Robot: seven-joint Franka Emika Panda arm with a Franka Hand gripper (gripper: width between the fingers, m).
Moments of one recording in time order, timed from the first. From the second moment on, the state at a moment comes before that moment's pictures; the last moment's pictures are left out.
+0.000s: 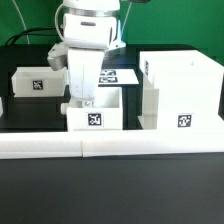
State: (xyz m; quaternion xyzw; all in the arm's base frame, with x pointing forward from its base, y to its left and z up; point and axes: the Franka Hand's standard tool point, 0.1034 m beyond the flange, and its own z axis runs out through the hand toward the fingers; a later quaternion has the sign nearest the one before) arm 0.536 -0.044 0.022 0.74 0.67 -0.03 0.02
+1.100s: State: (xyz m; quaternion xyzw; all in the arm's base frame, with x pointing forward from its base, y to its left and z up) arm 0.551 -0.013 0.015 0.72 0.69 -0.03 0.04
